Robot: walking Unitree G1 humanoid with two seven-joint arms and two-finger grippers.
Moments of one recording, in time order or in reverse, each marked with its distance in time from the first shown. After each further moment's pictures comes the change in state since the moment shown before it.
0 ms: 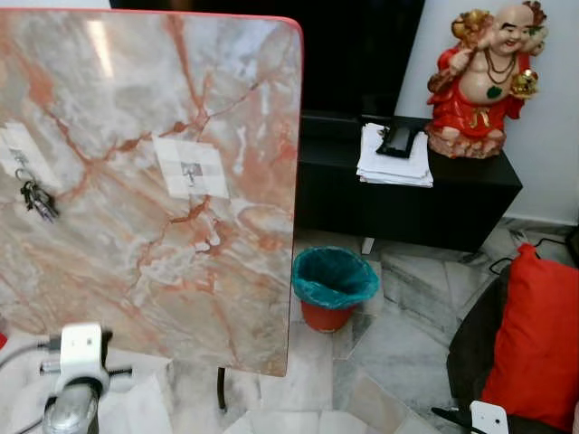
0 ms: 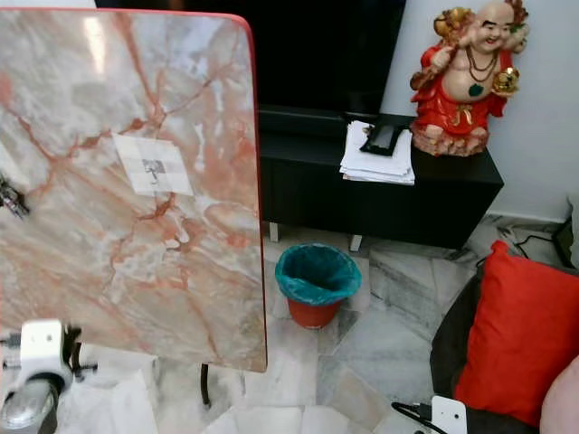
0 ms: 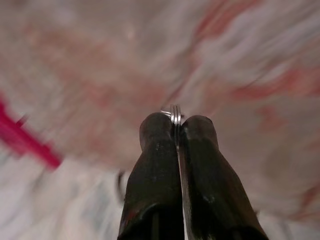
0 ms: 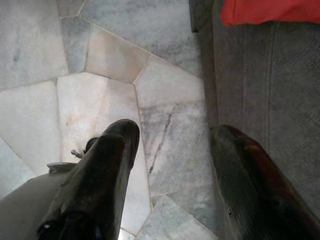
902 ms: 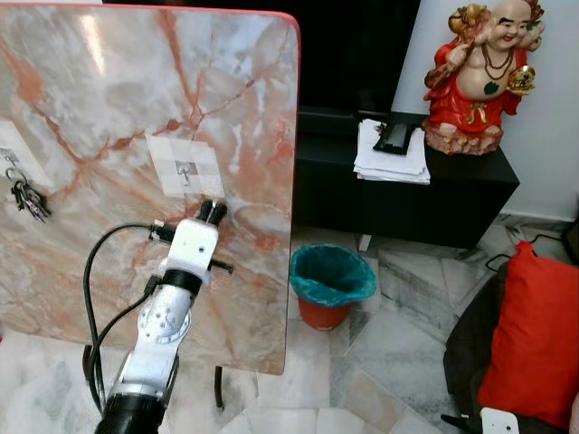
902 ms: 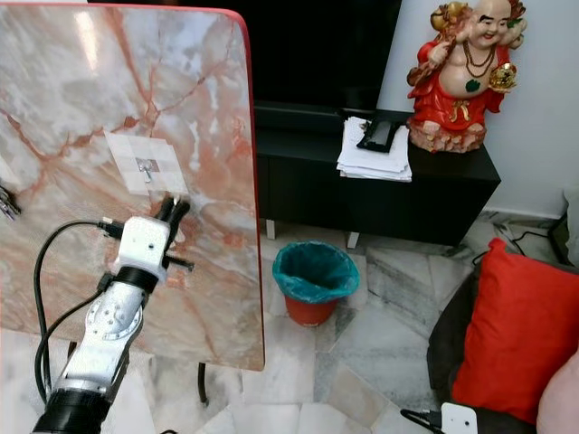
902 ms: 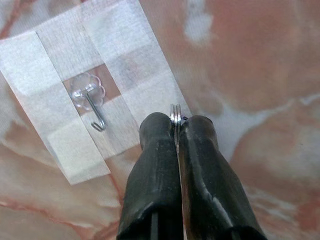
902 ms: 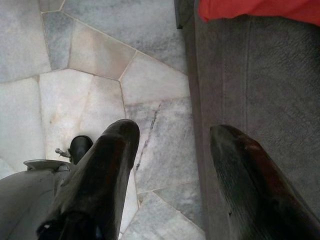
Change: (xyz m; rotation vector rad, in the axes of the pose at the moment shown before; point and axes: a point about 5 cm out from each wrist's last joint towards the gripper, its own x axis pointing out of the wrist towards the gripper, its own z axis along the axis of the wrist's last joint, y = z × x) left arm 0.004 -0.101 0.161 0.143 -0.607 -0.232; right arm -0.001 -0.014 -0.003 -0.009 0.000 -0.033
